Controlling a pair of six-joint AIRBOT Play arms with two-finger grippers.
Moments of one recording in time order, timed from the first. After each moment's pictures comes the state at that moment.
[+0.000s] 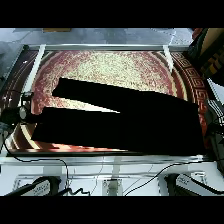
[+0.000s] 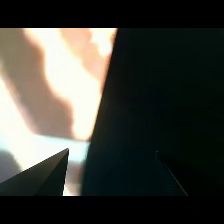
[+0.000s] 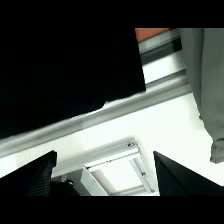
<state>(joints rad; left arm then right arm) 0.25 -1.25 0.84 1.76 -0.75 -1.46 -0.69 -1.24 1.14 -1.68 1.64 1.32</state>
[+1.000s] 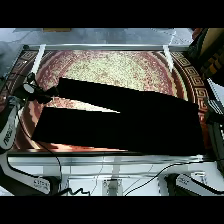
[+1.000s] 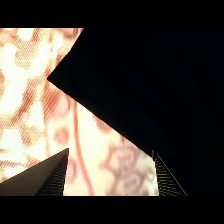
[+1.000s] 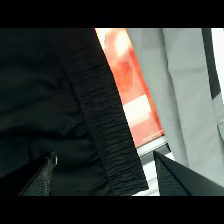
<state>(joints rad) 0.21 -1.75 1.37 1.16 -0.68 -1.57 -0.69 -1.24 1.14 -1.60 1.28 1.40</state>
